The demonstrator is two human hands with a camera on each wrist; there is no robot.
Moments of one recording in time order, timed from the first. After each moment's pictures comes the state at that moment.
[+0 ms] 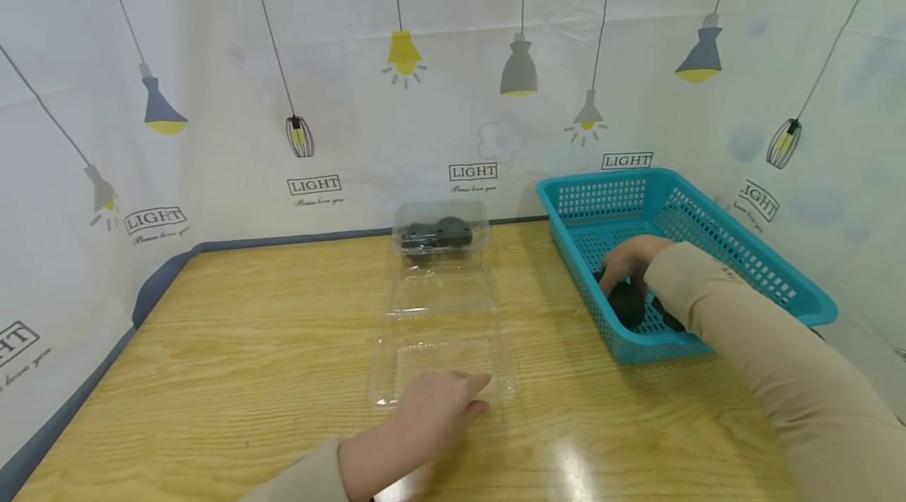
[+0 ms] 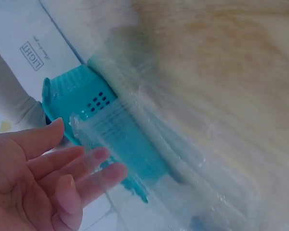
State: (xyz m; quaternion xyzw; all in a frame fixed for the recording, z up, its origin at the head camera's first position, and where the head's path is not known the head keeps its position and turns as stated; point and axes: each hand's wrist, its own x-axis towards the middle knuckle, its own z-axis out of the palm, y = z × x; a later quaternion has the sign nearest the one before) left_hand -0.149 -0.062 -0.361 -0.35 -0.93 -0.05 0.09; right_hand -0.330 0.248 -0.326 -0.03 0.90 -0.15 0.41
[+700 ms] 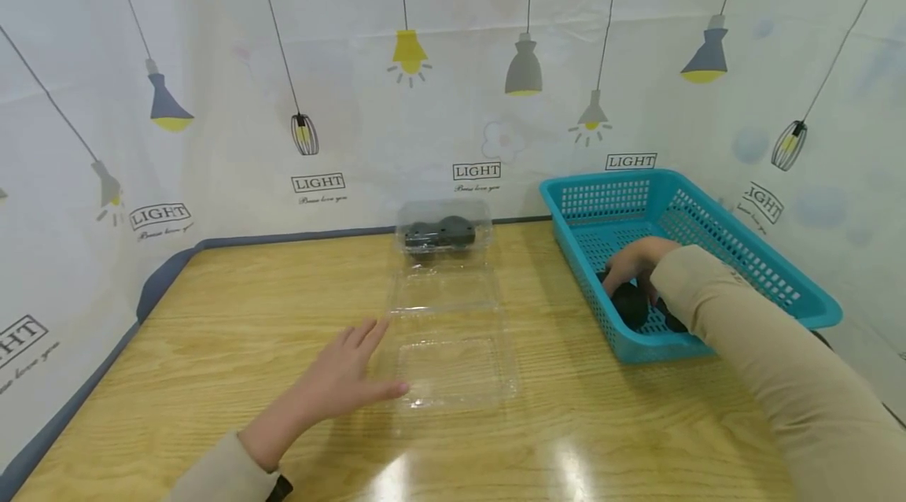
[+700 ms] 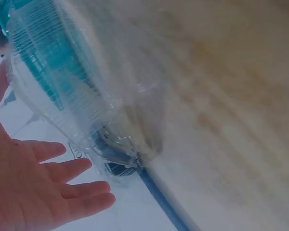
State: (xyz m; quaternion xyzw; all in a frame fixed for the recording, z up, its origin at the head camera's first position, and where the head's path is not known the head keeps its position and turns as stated) left_hand -0.188 -0.169 -0.368 -0.21 -0.96 -0.18 -0.05; right_hand -0.327 0.253 -0.327 -0.03 0.90 -0.16 0.41
